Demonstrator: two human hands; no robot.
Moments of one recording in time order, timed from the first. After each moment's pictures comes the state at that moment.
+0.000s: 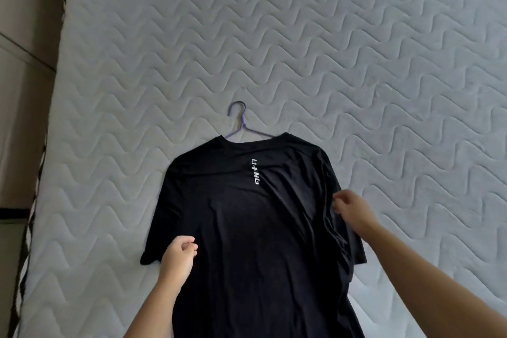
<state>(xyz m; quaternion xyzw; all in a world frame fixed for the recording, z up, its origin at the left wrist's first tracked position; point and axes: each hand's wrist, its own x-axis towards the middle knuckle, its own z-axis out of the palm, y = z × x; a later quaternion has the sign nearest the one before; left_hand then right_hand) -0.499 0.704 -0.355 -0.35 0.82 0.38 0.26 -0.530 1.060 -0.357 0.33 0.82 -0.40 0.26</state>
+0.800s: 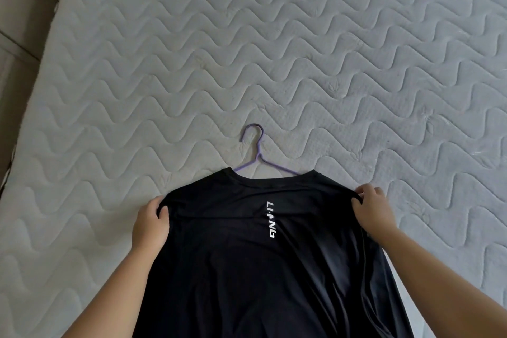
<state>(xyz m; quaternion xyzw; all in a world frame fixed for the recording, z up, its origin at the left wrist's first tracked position) -0.676 0.655 -0.436 -0.30 0.89 0.32 0.15 -0.668 1.062 -0.441 0.28 0.91 -0.25 0.20</state>
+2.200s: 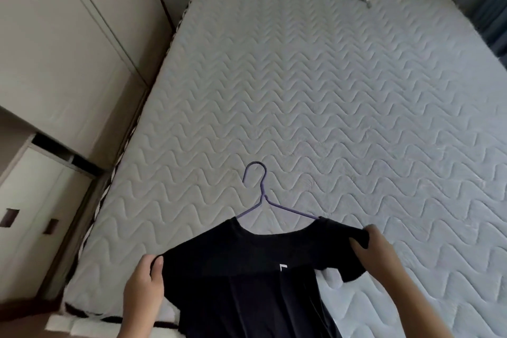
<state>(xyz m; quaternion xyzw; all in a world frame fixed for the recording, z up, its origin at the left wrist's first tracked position) -0.268 0.715 -0.149 -0.35 0.87 0.34 0.01 -0.357 1.098 -0.171 0.22 0.91 -0.29 0.22</state>
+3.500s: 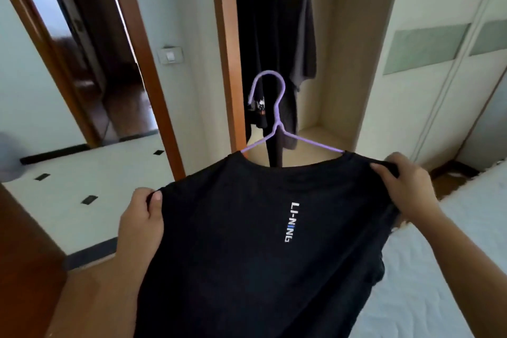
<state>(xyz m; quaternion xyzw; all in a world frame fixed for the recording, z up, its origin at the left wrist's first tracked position) 0.181 0.319 0.068 -0.58 0.66 0.20 -0.43 -0.186 0.445 0.087 -0.44 0.80 -0.42 -0.03</state>
